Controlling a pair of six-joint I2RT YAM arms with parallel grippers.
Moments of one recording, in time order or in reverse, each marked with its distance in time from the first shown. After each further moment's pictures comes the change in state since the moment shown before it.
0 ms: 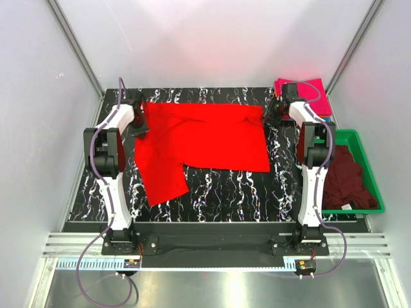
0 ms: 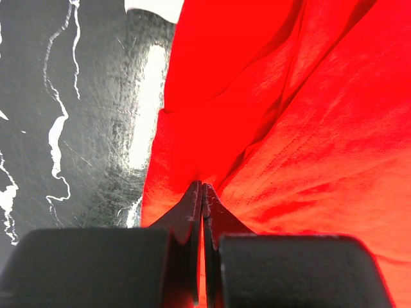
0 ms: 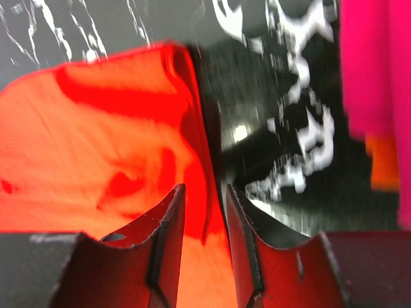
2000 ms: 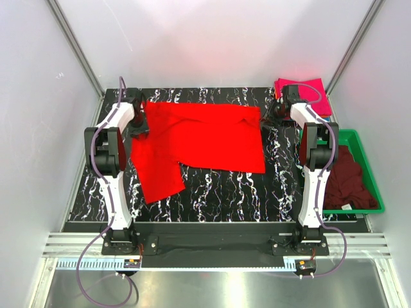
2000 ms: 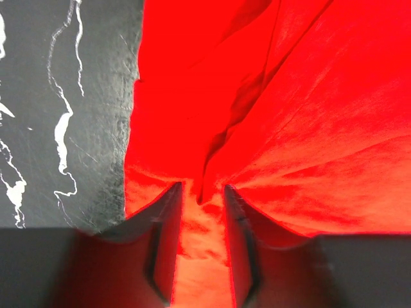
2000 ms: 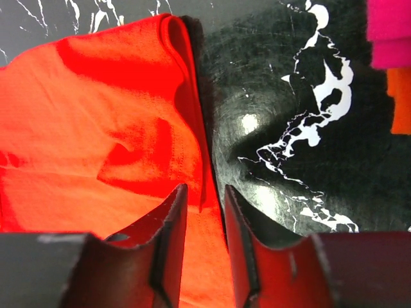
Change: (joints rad) left arm 0.000 0.026 0.048 -0.064 -0.007 0.021; right arm 0.000 -0.086 -0.114 -0.003 -0.044 0.008
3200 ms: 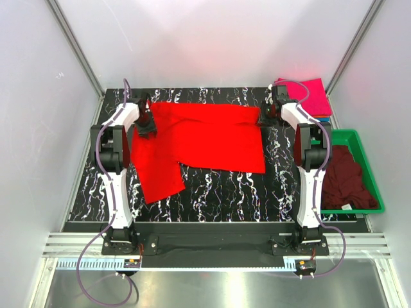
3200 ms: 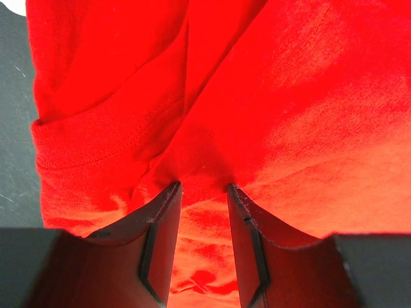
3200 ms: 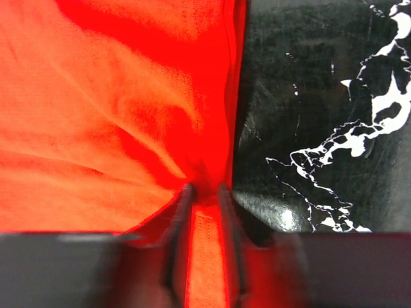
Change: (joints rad) left arm -0.025 0.079 0.058 0.048 0.113 -0.083; right arm 0.082 0.000 0.003 -0.016 0.111 -0.211
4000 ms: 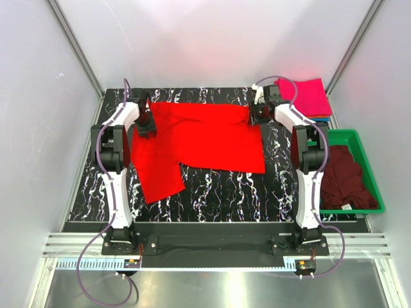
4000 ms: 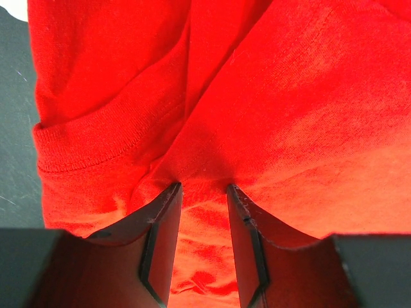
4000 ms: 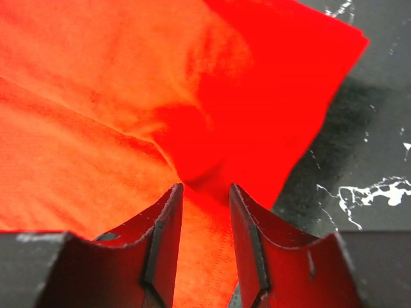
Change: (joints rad) left arm 0.002 0.014 0.026 -0.018 0.000 0.000; right arm 0.060 -0.044 -0.045 0.063 -0.039 -0.308
